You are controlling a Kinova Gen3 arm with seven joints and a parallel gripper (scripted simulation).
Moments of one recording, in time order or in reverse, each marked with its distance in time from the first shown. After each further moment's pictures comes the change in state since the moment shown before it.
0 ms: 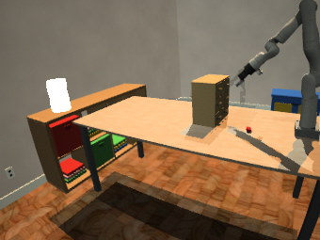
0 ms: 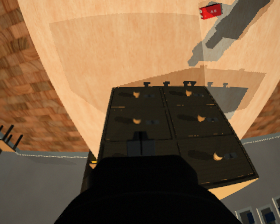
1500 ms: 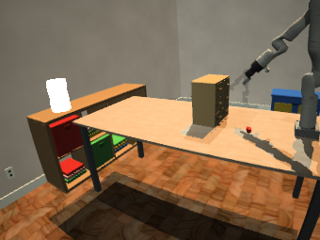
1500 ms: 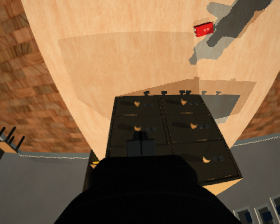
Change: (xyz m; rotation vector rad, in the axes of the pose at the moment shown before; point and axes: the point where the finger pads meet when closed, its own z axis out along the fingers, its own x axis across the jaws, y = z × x) arm -0.001 -0.021 -0.046 0.002 0.001 0.003
